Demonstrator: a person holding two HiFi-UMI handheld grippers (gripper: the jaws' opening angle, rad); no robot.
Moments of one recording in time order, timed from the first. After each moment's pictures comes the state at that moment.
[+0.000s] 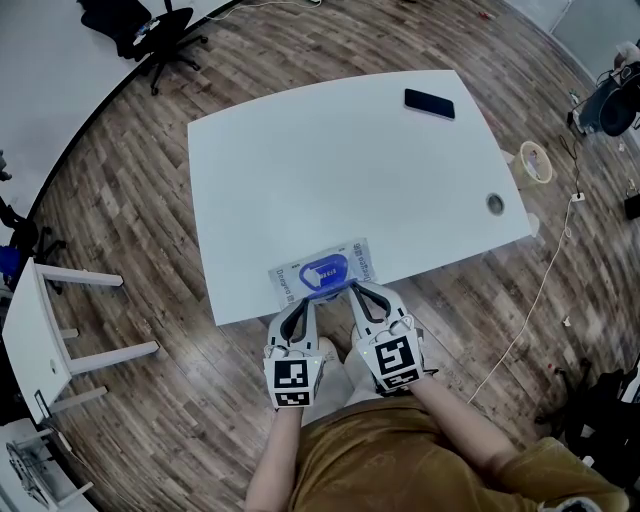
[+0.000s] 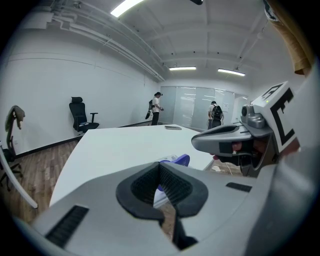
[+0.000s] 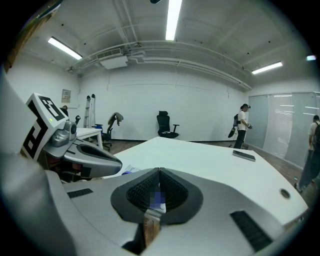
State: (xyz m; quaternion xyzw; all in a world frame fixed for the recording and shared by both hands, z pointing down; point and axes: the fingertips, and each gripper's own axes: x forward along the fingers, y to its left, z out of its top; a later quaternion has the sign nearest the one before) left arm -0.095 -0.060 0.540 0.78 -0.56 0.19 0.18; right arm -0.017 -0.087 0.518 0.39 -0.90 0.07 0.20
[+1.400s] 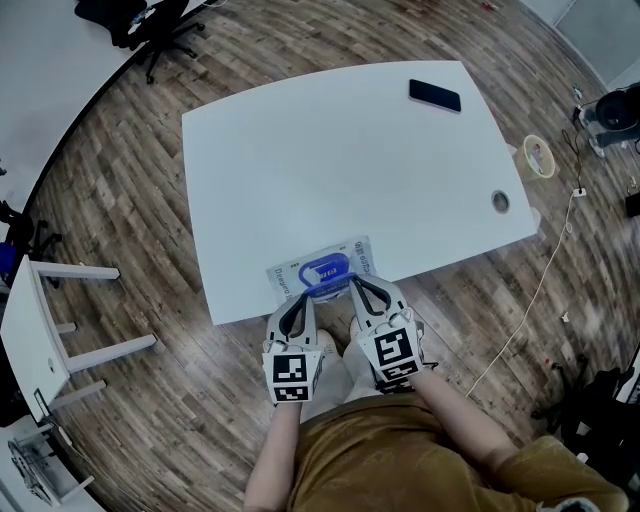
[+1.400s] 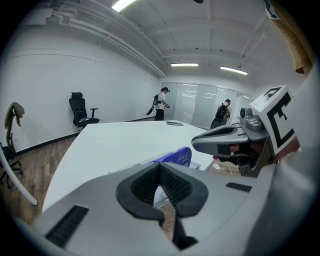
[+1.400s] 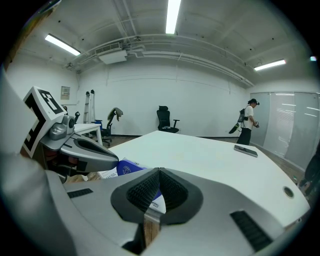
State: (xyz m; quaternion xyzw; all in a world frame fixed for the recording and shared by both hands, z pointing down) left arm -0.100 -0.072 0.559 0.78 -0.56 0.20 0.20; right arm -0.017 -0.104 0.545 0.38 -0.89 0.08 0.23
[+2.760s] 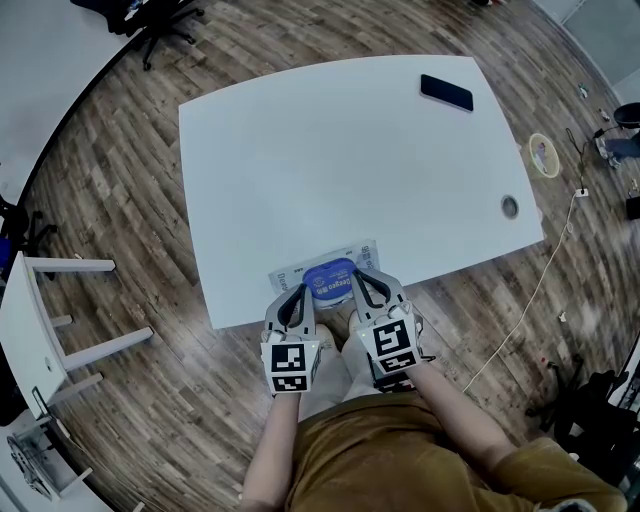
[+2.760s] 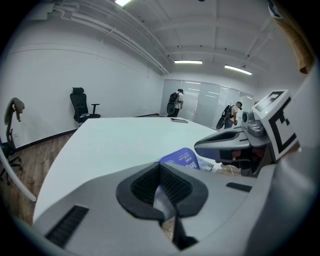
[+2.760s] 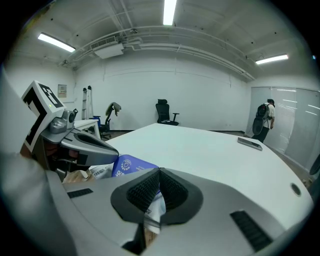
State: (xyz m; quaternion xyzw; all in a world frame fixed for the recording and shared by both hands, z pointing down) left arm -0.115 -0.103 0.583 0.77 -0.56 0.21 0.22; right arm -0.026 -0.131 0.578 0.38 -0.88 0.11 0.26
